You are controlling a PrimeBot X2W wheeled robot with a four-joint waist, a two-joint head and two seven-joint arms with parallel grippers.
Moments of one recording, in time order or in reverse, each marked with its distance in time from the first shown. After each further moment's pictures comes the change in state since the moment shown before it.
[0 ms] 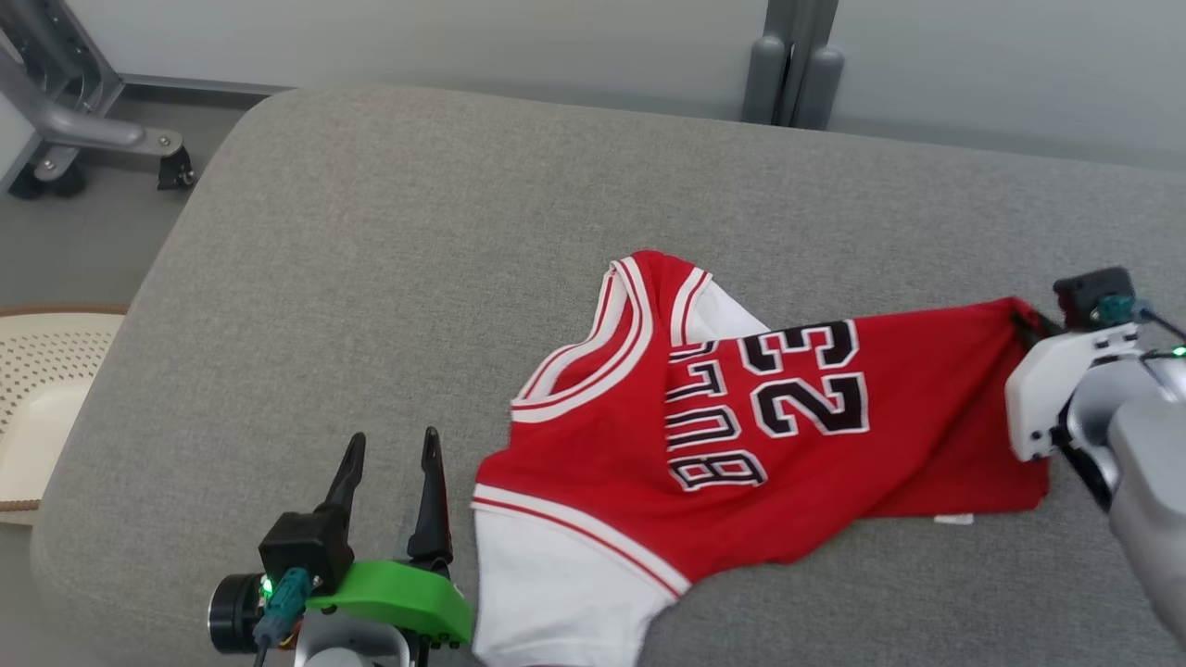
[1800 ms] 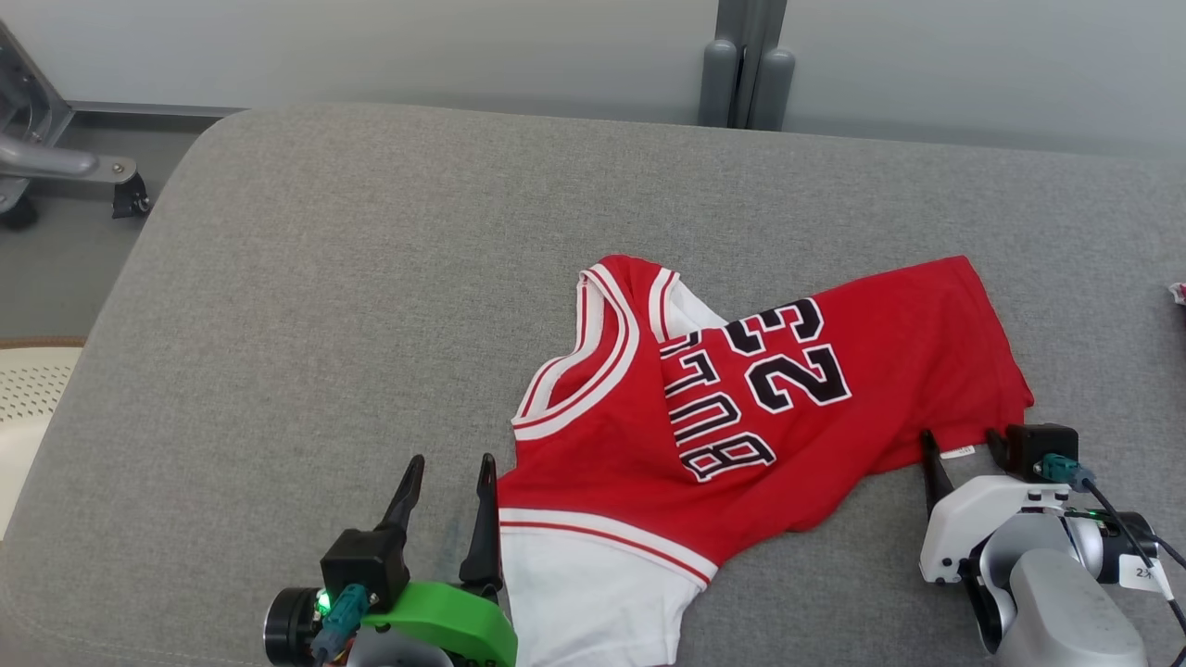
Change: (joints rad) left arm 0.008 -0.084 -0.016 0.071 0.066 -0.069 -0.006; right arm 0.216 0.287 -0.426 0.023 -0.233 -0.001 -0.195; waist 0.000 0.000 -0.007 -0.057
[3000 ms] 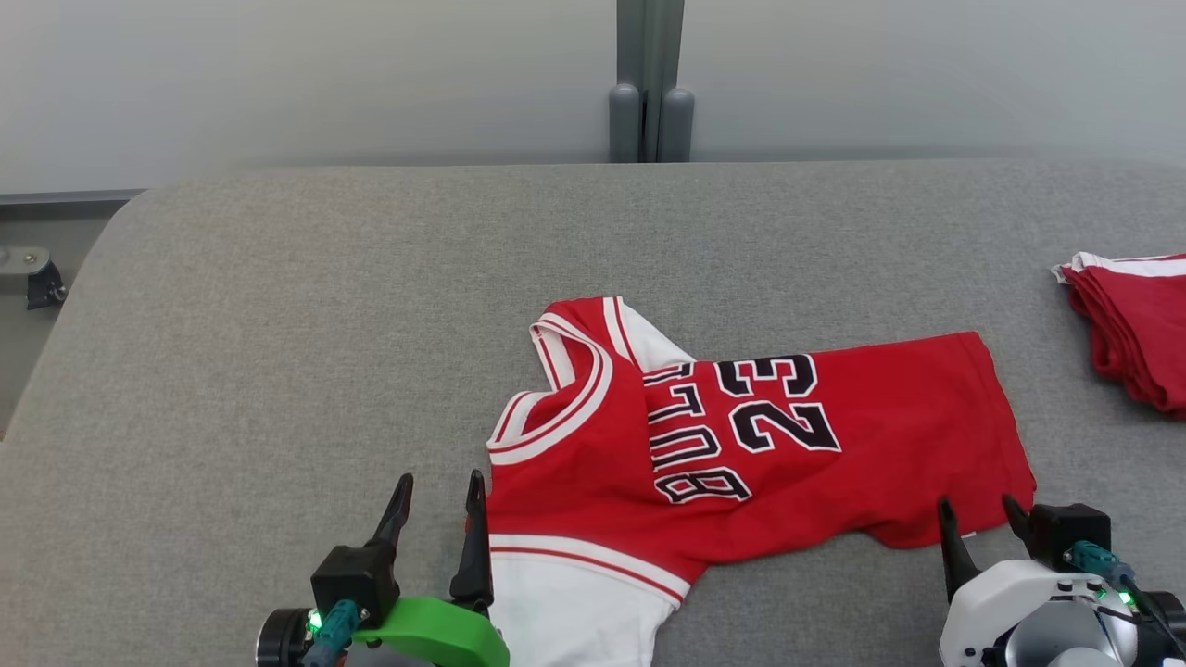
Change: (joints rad) left arm 0.033 -0.003 0.026 0.001 0.001 0.003 0.000; right arm 0.363 0.054 -0.019 -0.531 0.010 0.001 0.161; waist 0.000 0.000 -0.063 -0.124
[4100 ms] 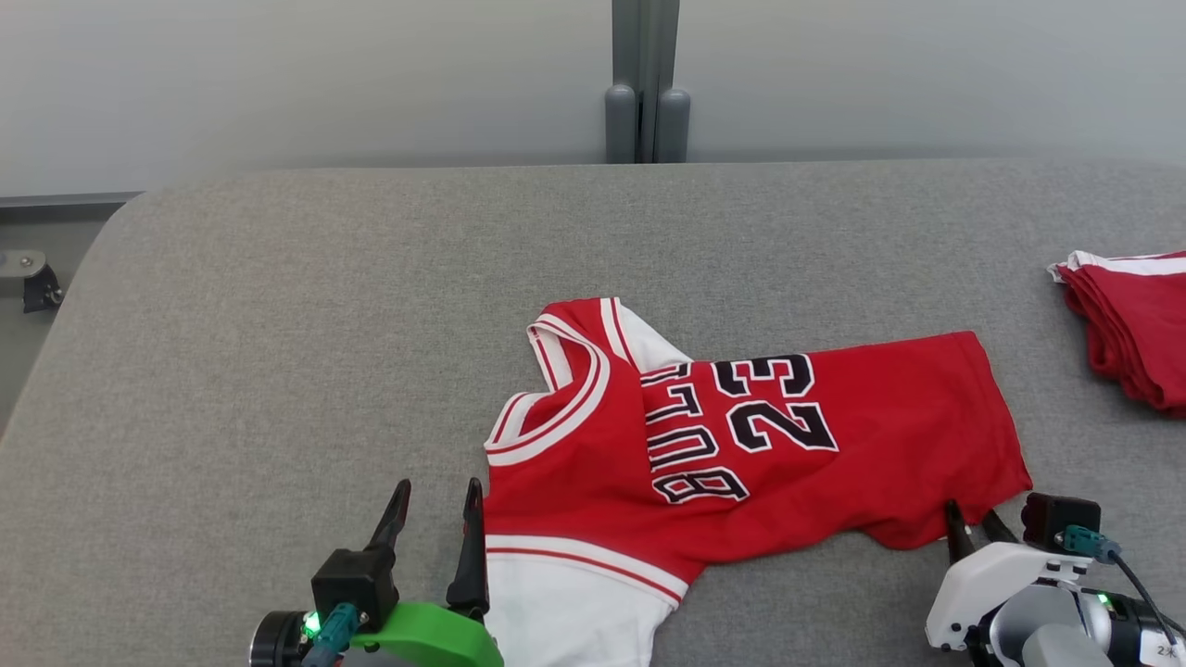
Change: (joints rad) left arm 0.003 0.030 -0.021 -0.008 0.003 0.005 0.016; right arm -0.181 -0.001 -0.060 0.358 0.060 0.000 -0.087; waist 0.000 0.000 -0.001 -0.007
